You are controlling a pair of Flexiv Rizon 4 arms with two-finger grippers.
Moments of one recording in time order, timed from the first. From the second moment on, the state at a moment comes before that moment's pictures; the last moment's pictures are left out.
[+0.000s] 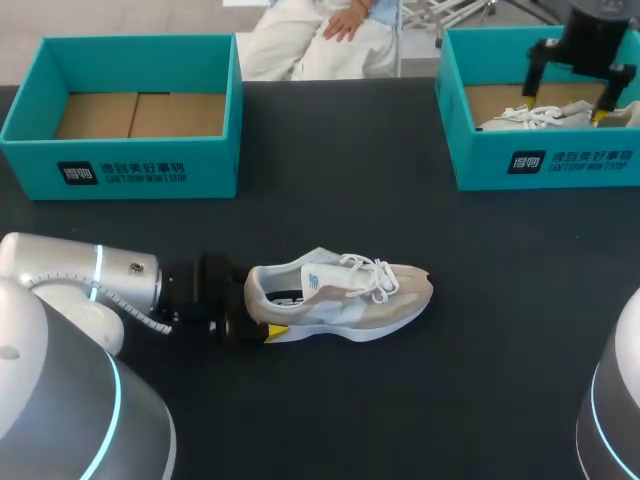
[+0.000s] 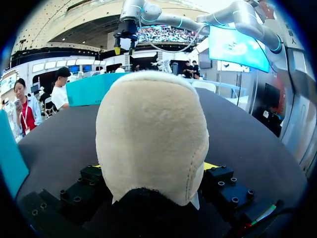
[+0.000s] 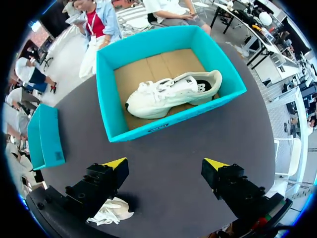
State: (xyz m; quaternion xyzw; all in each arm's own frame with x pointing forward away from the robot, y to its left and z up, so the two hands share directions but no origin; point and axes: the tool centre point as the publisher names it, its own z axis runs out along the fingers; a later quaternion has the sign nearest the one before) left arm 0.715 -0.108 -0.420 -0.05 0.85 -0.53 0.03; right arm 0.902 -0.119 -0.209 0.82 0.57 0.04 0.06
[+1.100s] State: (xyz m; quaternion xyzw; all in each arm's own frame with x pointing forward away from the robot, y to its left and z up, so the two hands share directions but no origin) left arm 0.715 -0.108 -0.420 -0.05 0.85 -0.53 0.03; right arm 0.828 -0.044 -0.227 0.78 0.62 0.06 0.08
